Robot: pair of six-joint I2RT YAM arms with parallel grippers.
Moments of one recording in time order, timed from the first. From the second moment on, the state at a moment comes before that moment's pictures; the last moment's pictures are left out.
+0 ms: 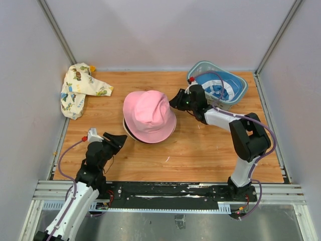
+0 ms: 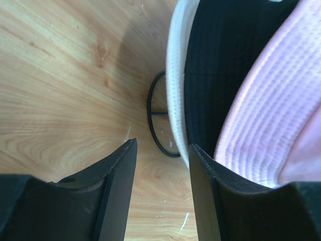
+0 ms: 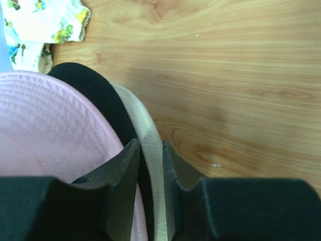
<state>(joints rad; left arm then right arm) -0.27 0.27 0.05 -0.08 -0.05 -1.03 0.47 1.80 1.08 0.32 -0.22 0.69</state>
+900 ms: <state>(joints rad) -0.27 0.61 0.42 0.03 -0.16 -0.87 0.41 1.44 0.73 0.40 -0.21 0.70</state>
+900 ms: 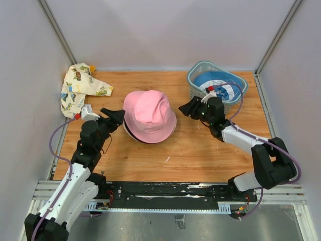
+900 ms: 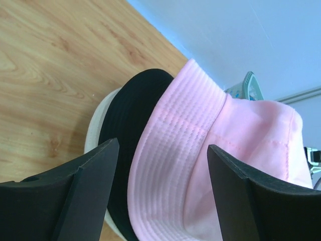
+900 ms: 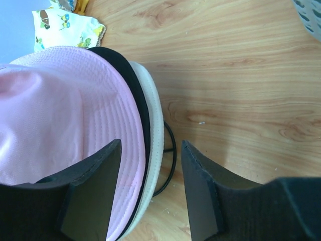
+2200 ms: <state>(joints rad) 0.01 1.10 0.40 0.68 0.48 -0.96 0.41 1.30 0.53 0.62 -0.38 0.79</state>
